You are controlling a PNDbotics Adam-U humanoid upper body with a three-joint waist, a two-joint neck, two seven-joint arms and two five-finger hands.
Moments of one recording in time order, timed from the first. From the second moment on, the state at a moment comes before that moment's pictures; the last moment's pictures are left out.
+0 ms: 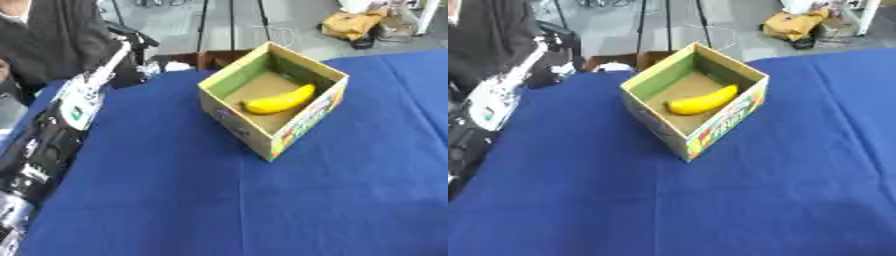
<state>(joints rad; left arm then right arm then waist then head) -0.59 0.73 0.06 -1.21 -0.29 -0.35 -0.03 -0.16 -0.32 -0.02 -1.74 -0.30 -0.09 0.04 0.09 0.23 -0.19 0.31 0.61</state>
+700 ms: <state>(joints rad) -0.31 0.47 0.14 -1.67 0.03 -0.16 -0.04 -0.15 -0.31 -0.03 -1.75 -0.30 -0.09 0.03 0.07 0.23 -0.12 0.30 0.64</state>
